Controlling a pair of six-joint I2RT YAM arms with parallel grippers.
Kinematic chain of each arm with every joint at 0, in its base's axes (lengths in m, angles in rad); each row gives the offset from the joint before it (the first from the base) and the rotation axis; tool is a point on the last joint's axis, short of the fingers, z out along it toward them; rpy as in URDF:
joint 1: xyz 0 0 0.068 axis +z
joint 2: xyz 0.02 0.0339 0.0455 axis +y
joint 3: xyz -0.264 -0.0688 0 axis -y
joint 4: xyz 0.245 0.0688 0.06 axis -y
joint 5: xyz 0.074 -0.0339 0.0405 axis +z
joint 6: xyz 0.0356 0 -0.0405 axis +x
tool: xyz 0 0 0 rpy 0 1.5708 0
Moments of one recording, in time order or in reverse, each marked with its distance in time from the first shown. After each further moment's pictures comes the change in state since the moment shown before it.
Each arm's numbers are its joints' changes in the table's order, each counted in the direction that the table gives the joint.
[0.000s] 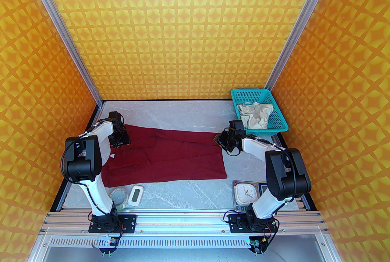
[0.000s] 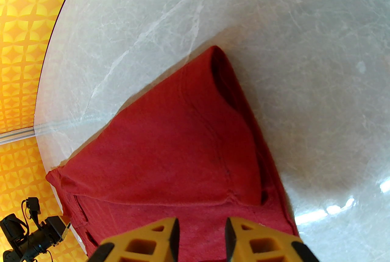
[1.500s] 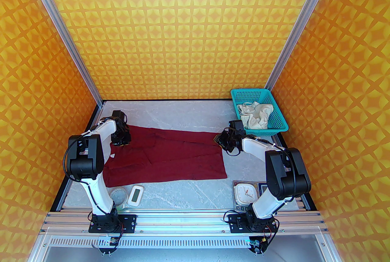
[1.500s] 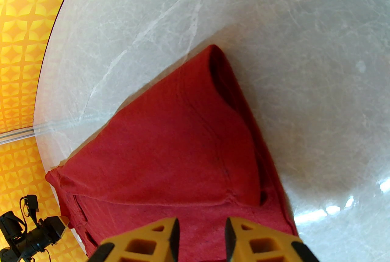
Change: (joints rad) left arm -0.033 0.014 0.051 -0.047 0.030 0.003; right arm 0.000 0.002 0.000 -0.003 0.000 0.000
